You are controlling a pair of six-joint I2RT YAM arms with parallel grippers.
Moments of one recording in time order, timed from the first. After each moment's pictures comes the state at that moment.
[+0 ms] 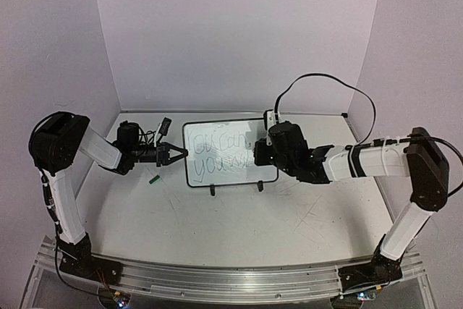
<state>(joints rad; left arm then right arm) -0.28 1.94 0.84 0.77 1.05 -0.26 0.86 1.70 1.04 0.19 0.42 0.41</state>
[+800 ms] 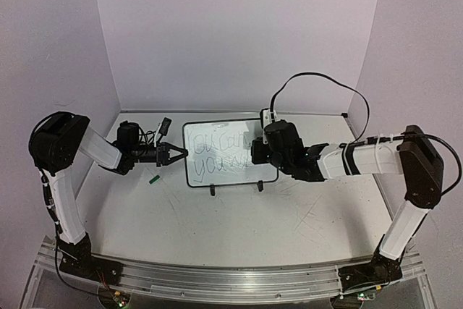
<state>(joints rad) -0.28 1.94 0.84 0.77 1.04 -0.26 0.85 1.75 1.08 0.19 0.45 0.38</state>
